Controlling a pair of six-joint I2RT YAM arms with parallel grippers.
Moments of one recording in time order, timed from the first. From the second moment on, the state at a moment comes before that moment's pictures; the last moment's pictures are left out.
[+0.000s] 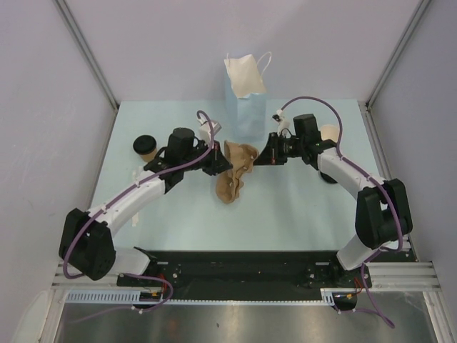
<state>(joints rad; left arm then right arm) -0.51 1.36 0.99 -0.10 0.48 -0.29 0.35 1.61 1.18 -0.23 -0.77 0.40</state>
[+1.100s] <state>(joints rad) -0.49 1.22 1.06 -0.18 0.50 -0.37 0.31 1.57 1.17 -0.27 -0.75 0.35</state>
